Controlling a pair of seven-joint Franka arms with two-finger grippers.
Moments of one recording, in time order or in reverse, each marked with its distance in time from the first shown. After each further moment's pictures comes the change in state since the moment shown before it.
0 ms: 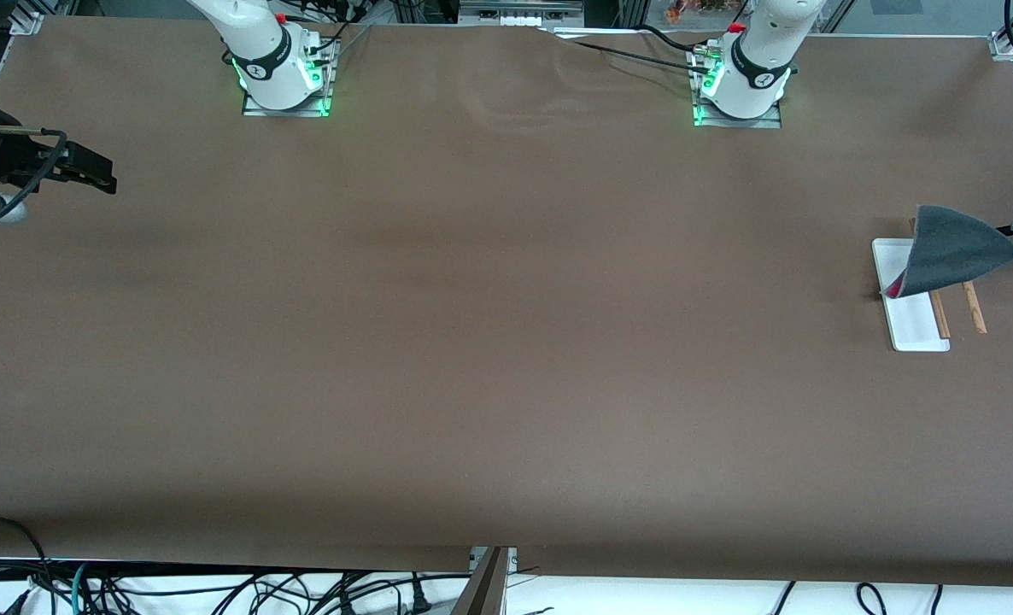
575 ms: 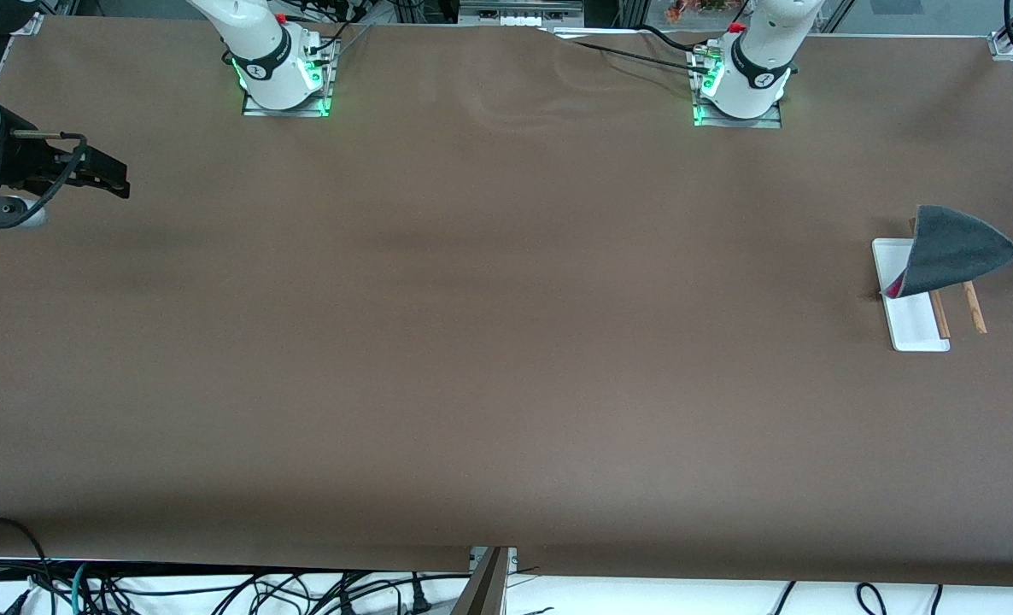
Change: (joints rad) left arm -0.076 -0.003 -0.025 0.175 0.000 -0.105 -0.156; right arm 0.029 0.005 0.000 -0.005 0.000 0.040 -0.005
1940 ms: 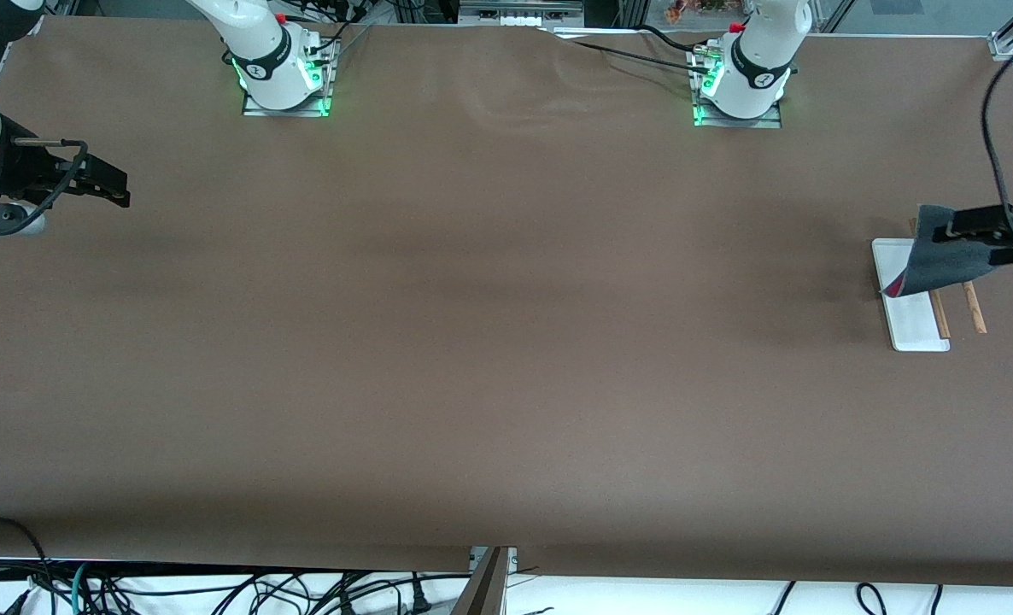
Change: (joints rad) left arm -0.550 -0.438 0.006 -0.174 0.047 -0.156 -0.947; right arm 0.002 0.013 -0.001 0.007 0.000 0.014 -0.005
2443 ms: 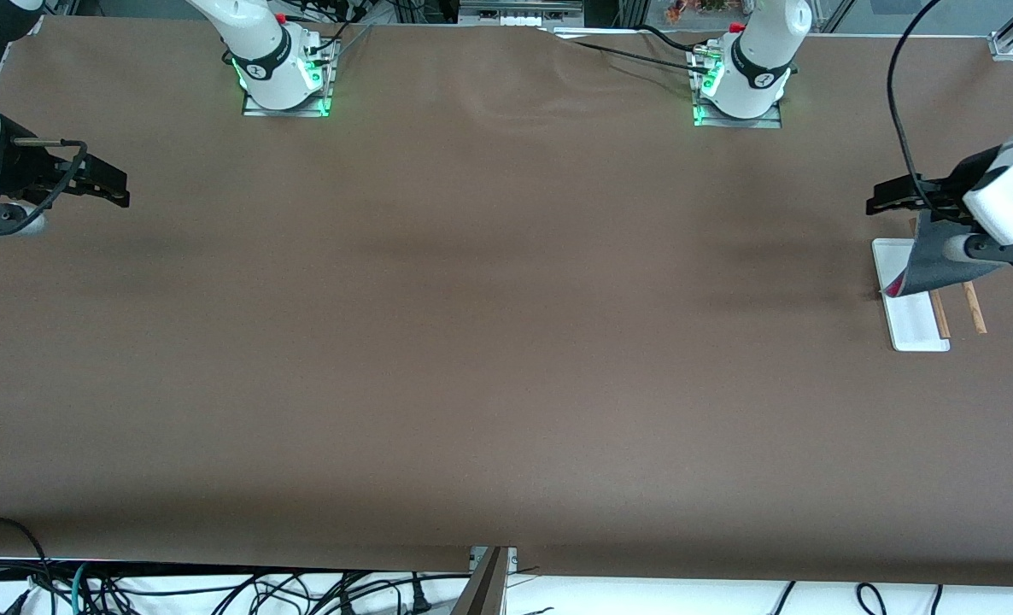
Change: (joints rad) left arm -0.287 -0.161 0.170 -0.211 0.000 0.110 -0.258; right arm 0.000 0.000 0.000 0.000 0.000 0.000 0.000
